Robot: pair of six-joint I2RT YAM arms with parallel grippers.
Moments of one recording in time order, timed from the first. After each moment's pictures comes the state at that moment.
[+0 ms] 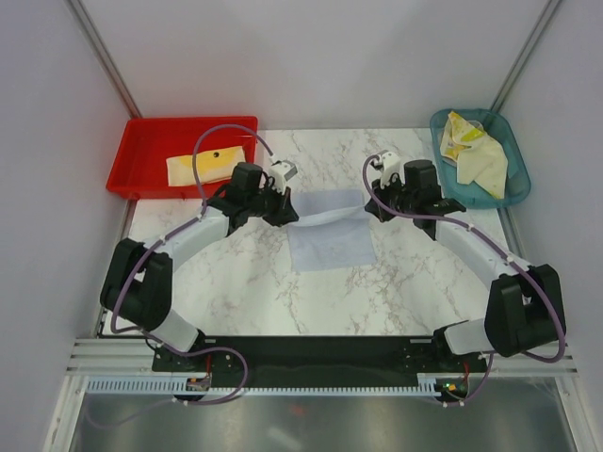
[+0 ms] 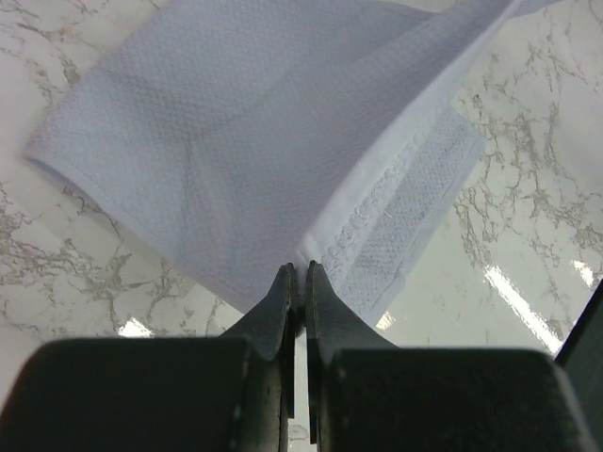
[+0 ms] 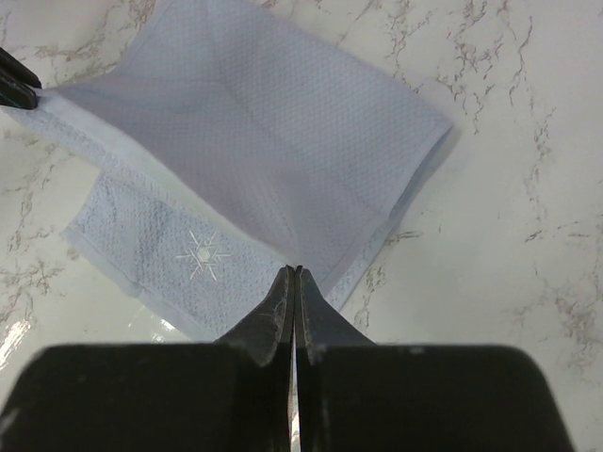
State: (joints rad) left arm -0.44 1.57 1.03 -0.13 0.49 -0.02; right arm 0.27 1.40 0.97 -0.20 -0.40 -0.10
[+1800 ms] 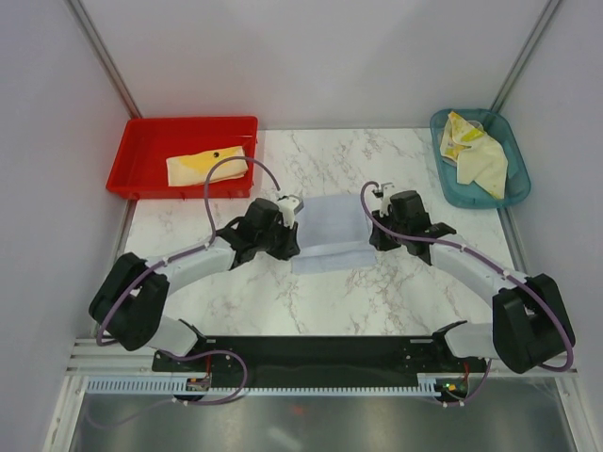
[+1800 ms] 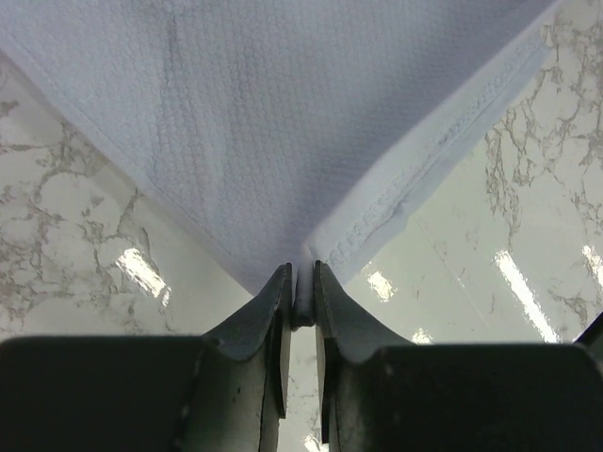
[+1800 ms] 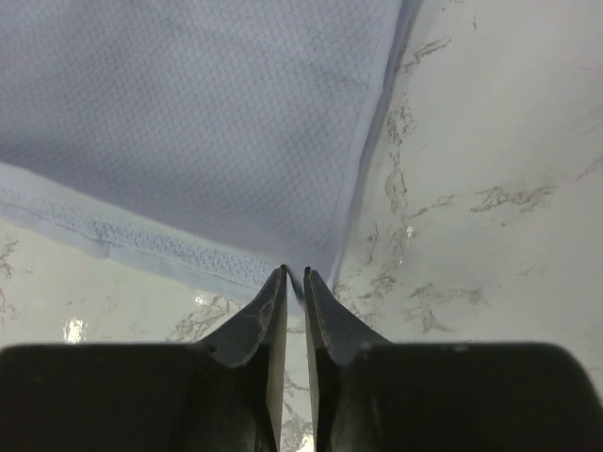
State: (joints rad) left arm -0.63 1.46 0.79 -0.07 0.21 -0.18; right arm 0.39 1.32 0.75 -0.24 -0.13 0.14
